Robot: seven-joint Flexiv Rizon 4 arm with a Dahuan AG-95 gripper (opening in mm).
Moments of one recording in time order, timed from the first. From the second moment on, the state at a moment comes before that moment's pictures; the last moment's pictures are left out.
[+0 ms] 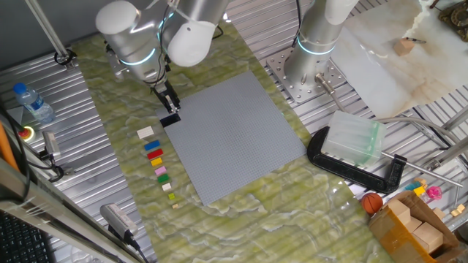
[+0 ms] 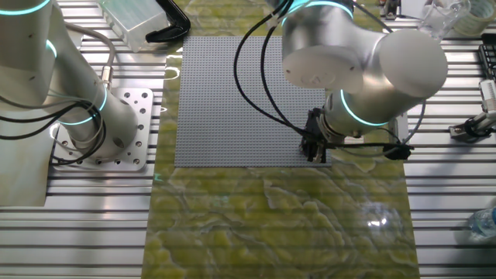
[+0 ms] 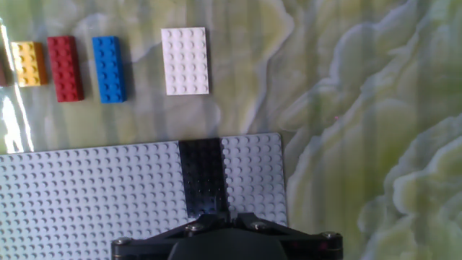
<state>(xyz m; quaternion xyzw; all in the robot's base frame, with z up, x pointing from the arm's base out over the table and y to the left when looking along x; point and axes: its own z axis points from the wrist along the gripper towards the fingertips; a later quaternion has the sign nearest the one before) 0.497 -0.053 0.012 -0.03 -0.99 -0.04 0.09</state>
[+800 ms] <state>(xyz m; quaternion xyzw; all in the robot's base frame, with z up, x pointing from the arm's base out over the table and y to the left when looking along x) 0.508 -0.041 0.031 -0.02 -1.00 -0.04 0.09</state>
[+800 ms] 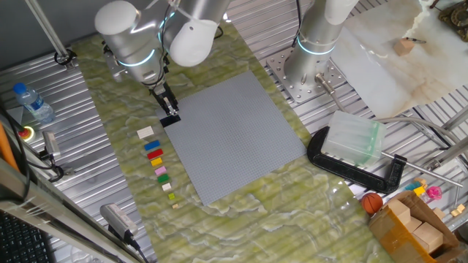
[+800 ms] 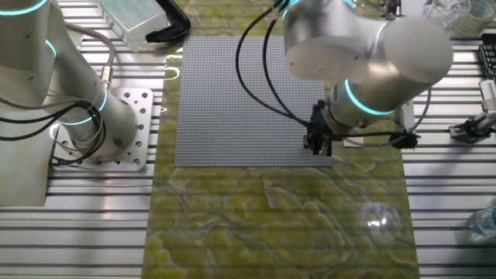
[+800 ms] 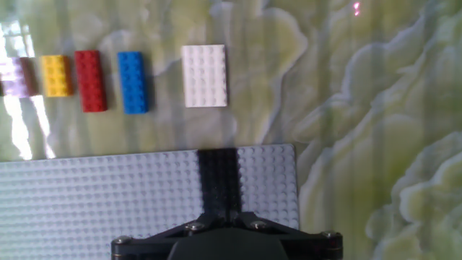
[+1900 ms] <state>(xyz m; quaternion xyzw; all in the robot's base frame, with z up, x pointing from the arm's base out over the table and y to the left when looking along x) 0.519 -0.041 0.013 -0.01 -0.99 -0.04 0.10</state>
